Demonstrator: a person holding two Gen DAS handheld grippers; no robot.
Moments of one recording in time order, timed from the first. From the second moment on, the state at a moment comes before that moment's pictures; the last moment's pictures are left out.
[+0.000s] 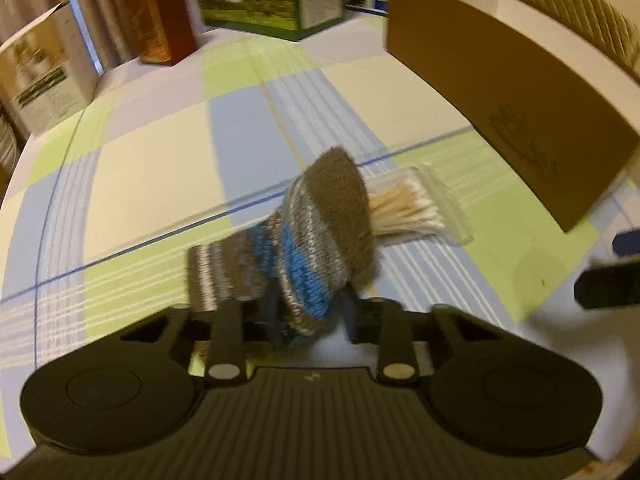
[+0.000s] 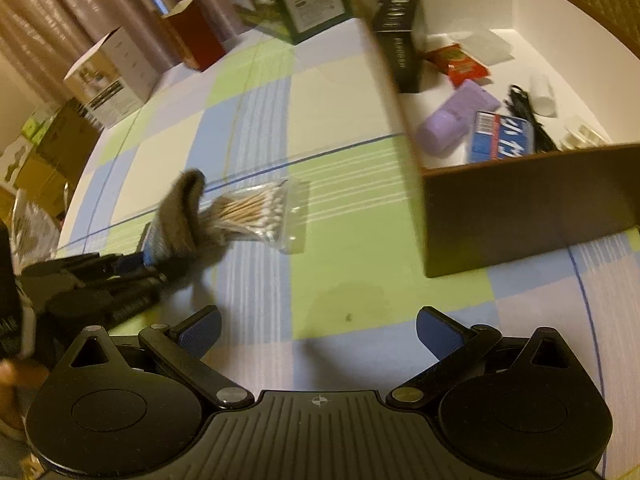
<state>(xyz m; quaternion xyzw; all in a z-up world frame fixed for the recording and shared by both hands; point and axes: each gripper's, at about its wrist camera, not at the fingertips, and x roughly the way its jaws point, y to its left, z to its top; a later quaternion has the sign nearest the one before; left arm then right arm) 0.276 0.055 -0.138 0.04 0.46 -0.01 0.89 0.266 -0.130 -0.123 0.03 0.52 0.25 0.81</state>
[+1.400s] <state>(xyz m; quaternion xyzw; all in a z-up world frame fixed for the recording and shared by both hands) 0.267 0.144 -0.130 -0.11 0.49 0.08 0.86 0.290 -0.030 -0.162 -0.18 0.45 0.38 0.79</state>
